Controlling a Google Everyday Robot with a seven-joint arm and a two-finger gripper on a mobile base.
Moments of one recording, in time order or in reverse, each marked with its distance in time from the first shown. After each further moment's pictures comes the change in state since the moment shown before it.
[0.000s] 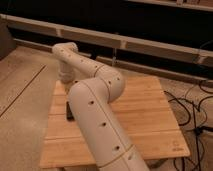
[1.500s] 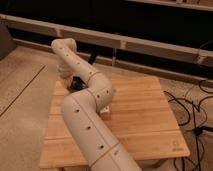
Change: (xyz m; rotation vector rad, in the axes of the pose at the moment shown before) arm -0.036 0.002 -0.006 0.003 -0.043 -0.114
